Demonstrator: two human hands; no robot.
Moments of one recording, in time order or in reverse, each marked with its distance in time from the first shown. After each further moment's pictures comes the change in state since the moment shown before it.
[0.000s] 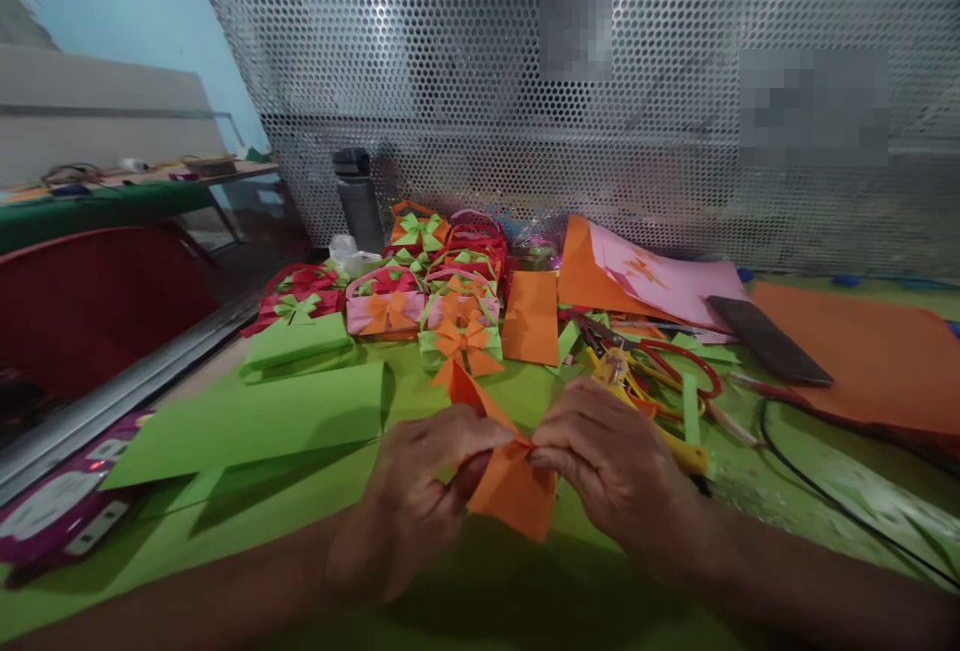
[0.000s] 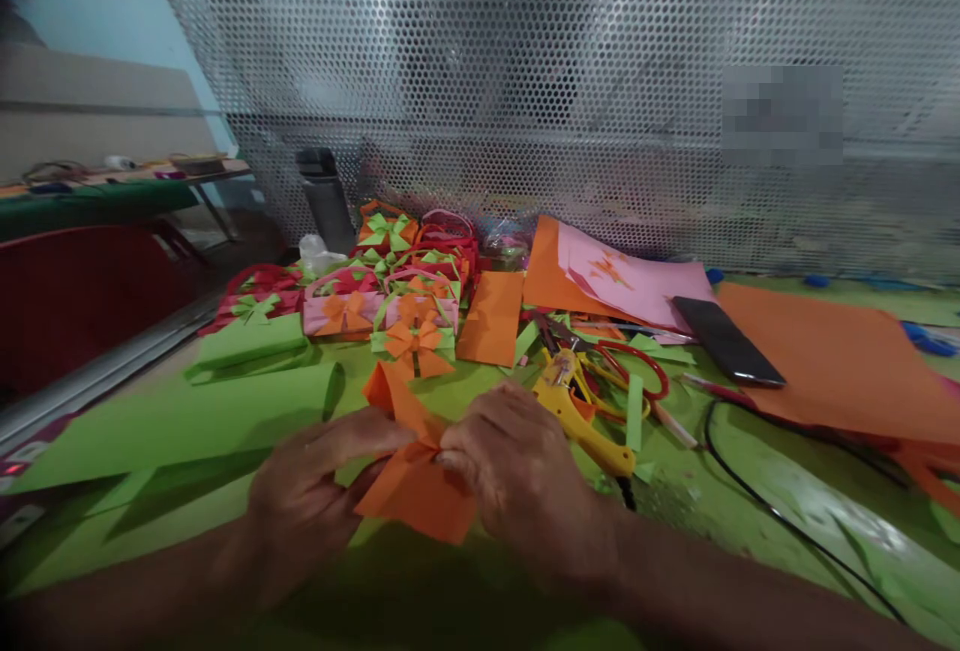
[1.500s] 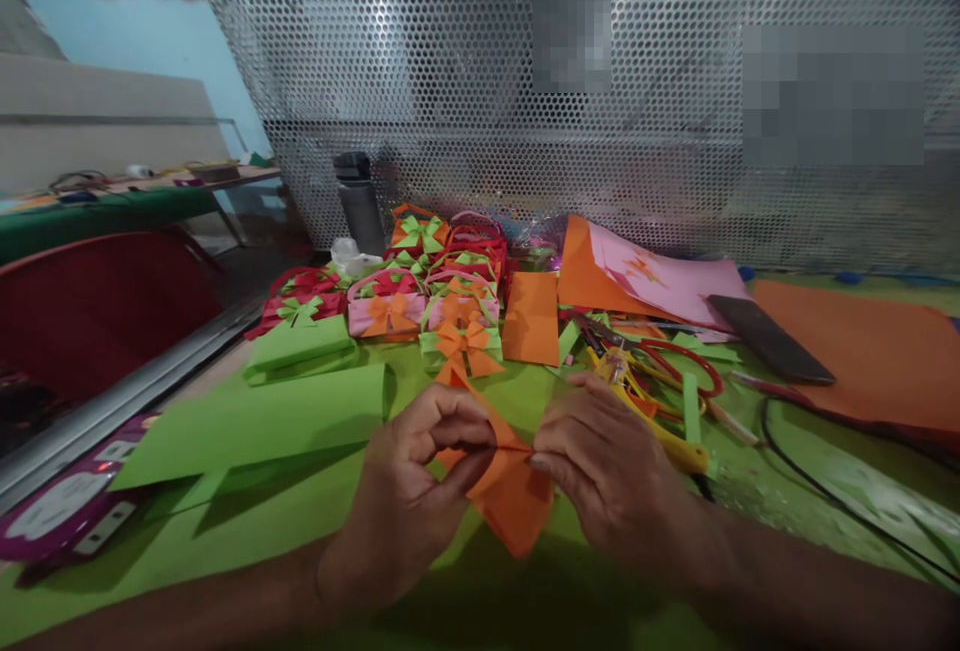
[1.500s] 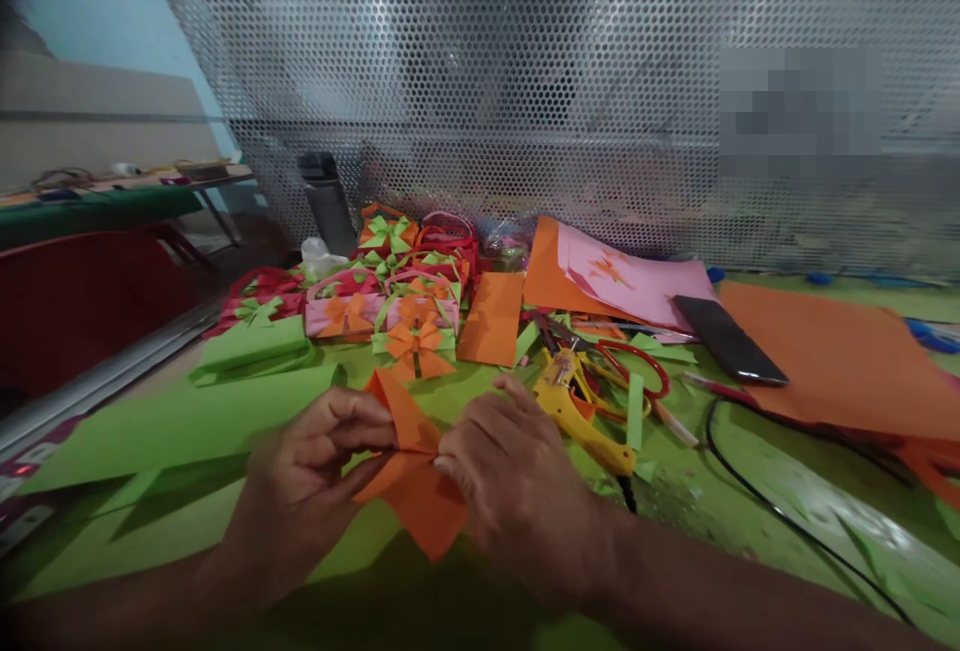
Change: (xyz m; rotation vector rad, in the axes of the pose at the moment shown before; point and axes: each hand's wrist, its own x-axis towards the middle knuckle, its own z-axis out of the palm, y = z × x) left_hand 0.008 0.017 0.000 -0.314 0.115 -0.322; right_hand -0.005 -0.003 0.000 -0.102 -0.045 -0.033
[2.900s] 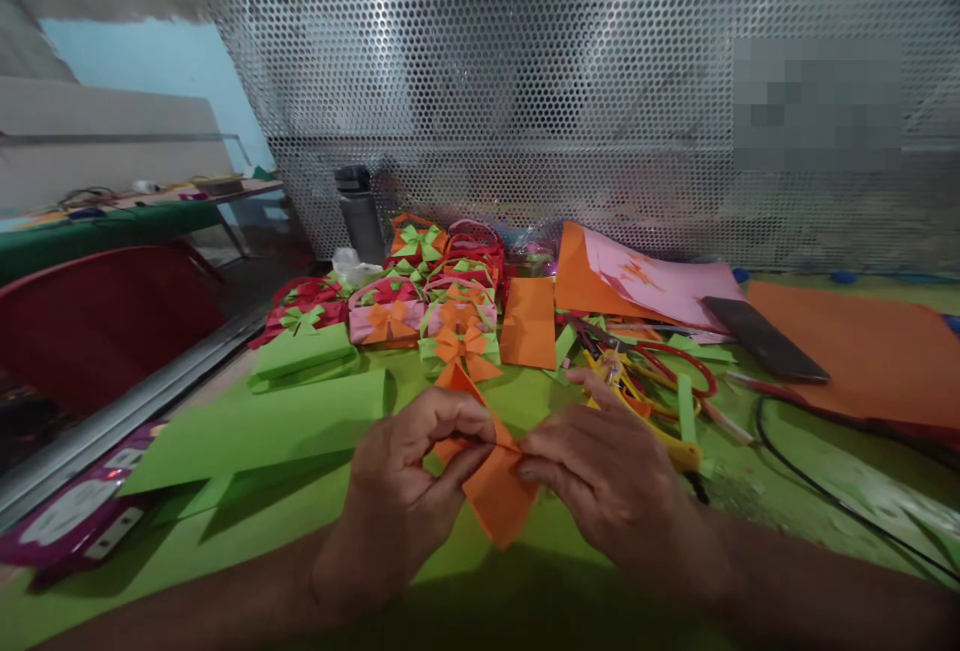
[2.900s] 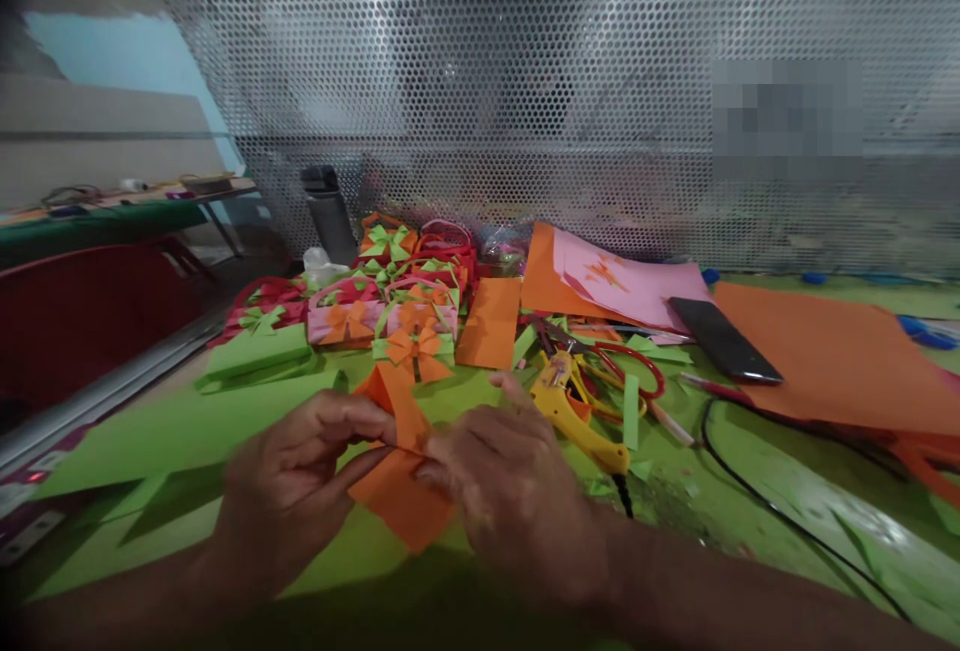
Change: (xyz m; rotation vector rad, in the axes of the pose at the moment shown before) left_hand 0.001 0.005 -0.004 0.224 0.013 0.210; right_hand 0.002 -0.010 -0.002 -0.011 0.090 0.006
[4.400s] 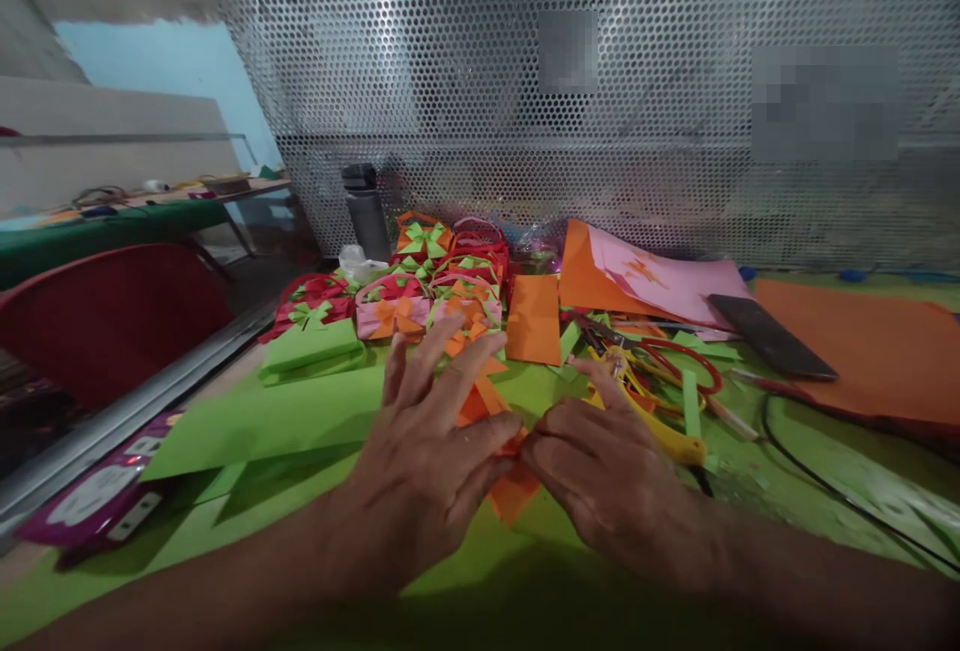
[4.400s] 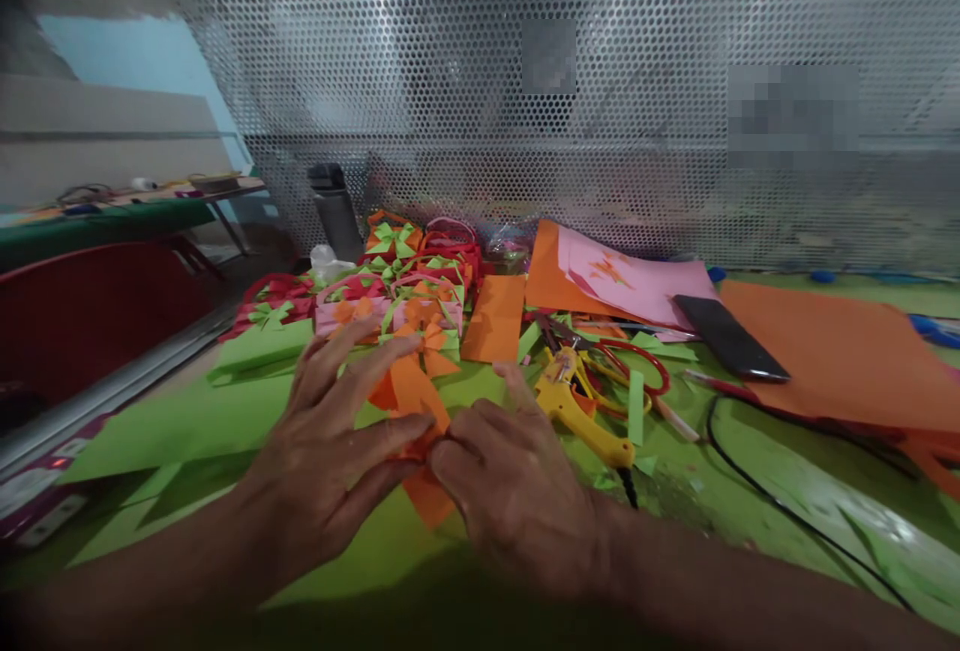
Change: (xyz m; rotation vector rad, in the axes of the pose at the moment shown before) left_hand 0.010 0.016 -0.017 0.714 -0.281 0.412; right_hand -0.005 0.004 0.000 -0.158 -0.127 -0.153
